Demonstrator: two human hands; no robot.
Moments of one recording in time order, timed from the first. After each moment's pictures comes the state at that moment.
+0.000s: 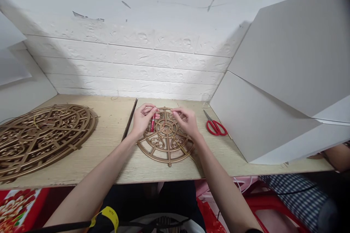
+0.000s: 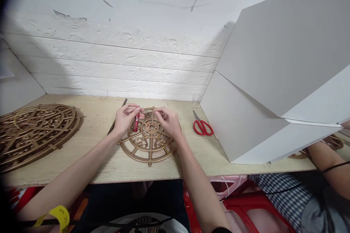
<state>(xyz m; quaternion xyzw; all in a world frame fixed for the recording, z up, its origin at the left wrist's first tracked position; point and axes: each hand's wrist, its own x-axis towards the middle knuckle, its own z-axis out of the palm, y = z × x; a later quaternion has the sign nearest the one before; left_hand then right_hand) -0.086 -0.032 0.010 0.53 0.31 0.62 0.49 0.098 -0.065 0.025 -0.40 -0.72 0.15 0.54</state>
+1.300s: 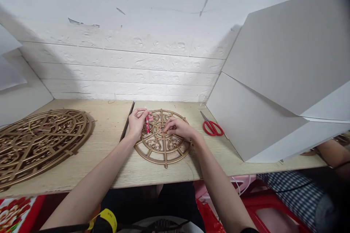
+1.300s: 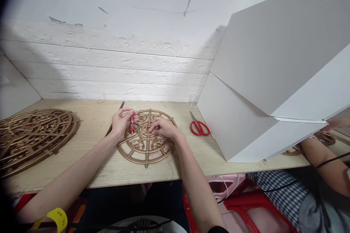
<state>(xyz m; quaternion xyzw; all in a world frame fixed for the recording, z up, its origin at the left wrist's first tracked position) -0.085 -0.023 0.001 0.40 0.37 0.66 0.52 0.117 -0.045 0.010 -0.38 -0.85 0.28 0.24</state>
